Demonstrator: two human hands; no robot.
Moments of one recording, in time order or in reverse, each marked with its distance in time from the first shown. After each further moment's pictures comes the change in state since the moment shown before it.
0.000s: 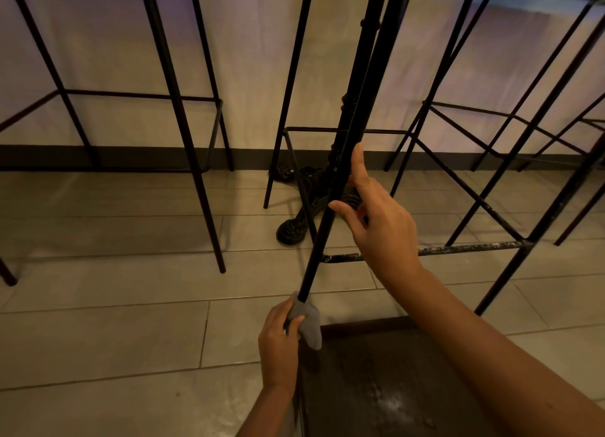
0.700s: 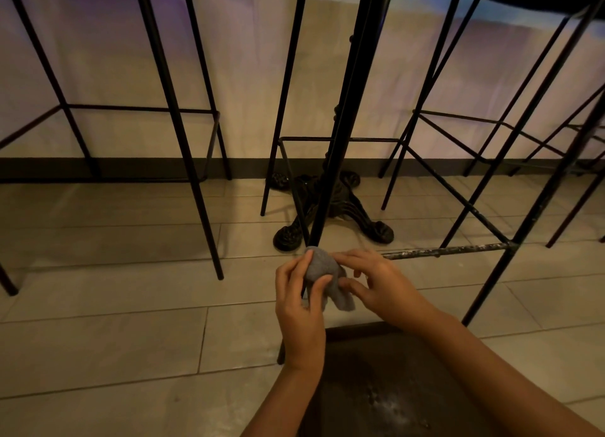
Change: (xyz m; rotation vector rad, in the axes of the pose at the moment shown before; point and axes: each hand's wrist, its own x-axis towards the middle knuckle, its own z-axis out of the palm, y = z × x) left_hand 0.002 0.092 0.022 -0.089 0.096 0.423; right_hand -0.056 0.017 -0.015 0.192 -0.571 0.125
